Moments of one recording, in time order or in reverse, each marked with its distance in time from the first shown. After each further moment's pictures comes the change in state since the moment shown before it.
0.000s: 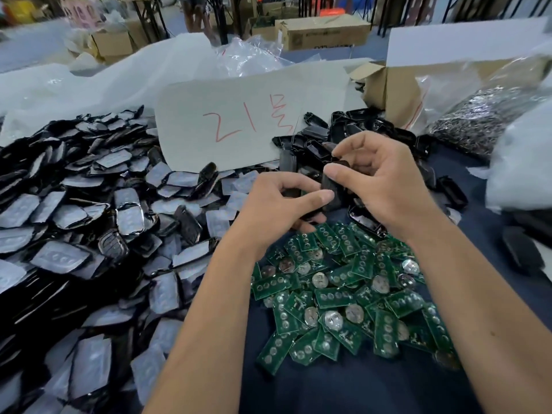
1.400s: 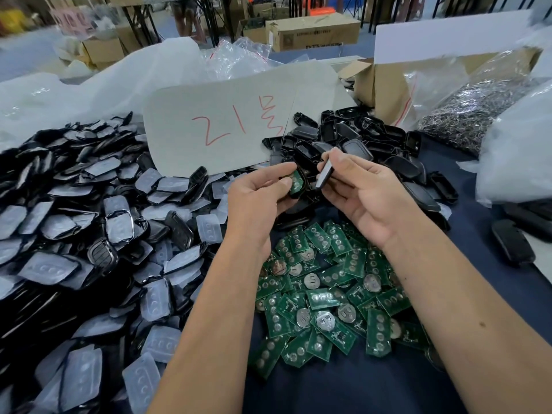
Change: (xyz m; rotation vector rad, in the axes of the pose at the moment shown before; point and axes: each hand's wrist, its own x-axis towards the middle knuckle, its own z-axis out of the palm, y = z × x) left_hand 0.007 0.000 0.016 -0.287 0.363 -0.082; right_hand -0.004 0.007 0.011 0.759 0.129 0.472
